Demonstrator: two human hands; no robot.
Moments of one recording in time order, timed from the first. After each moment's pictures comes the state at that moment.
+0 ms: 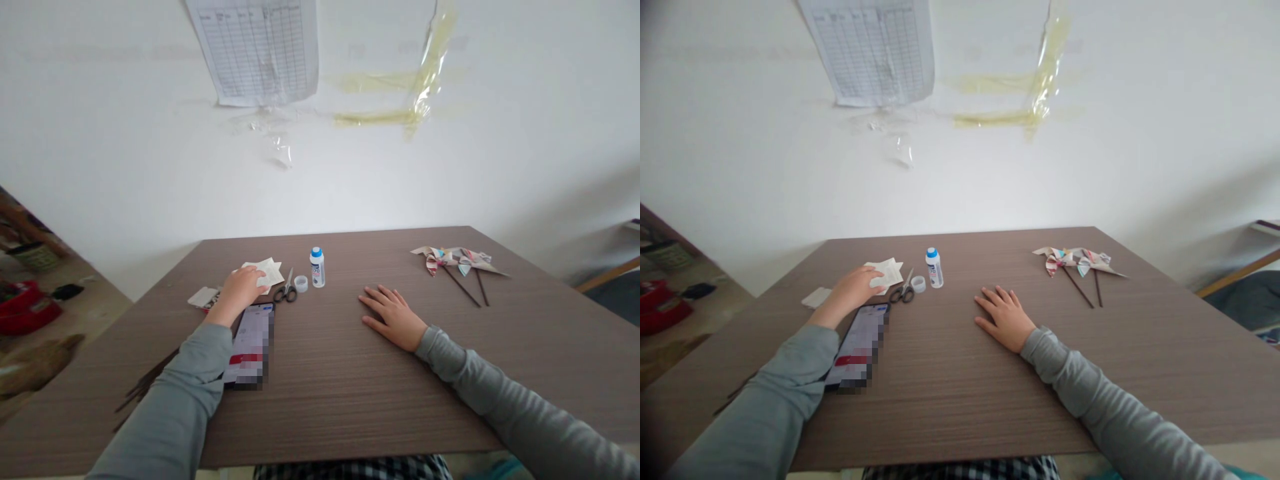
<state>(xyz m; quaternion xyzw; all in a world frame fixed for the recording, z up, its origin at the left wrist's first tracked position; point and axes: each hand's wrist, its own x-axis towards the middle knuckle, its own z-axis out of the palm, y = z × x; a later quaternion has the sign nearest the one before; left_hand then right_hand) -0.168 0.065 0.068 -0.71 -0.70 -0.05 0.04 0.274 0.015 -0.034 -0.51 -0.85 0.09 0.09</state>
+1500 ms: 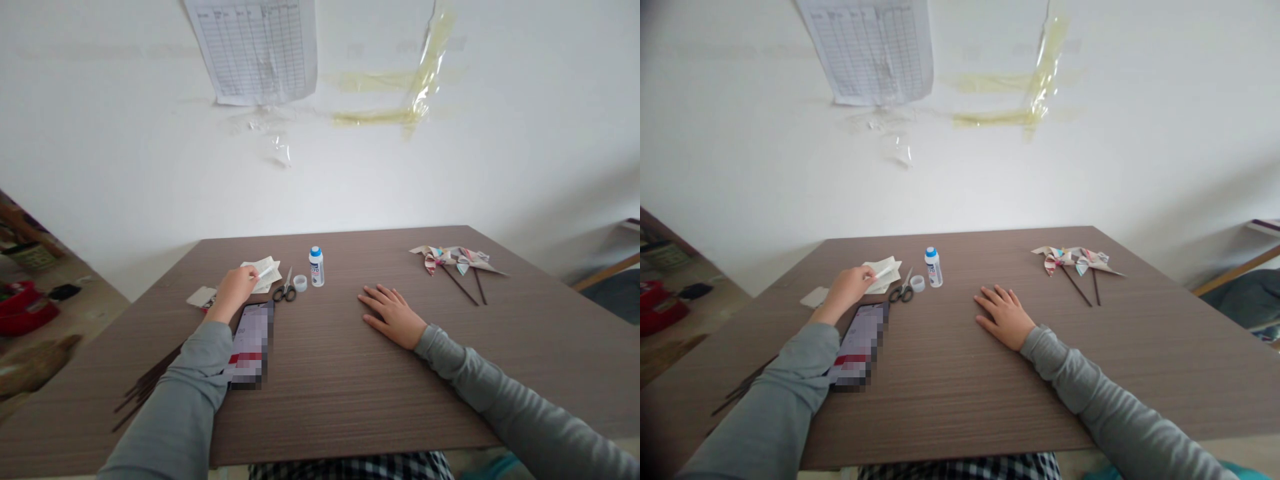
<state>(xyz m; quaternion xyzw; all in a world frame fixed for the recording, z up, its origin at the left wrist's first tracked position) -0.173 0.068 0.073 -0.65 -0.76 -0.09 0.02 0.278 0.018 -0.037 -0.51 -0.85 0.09 0.10</state>
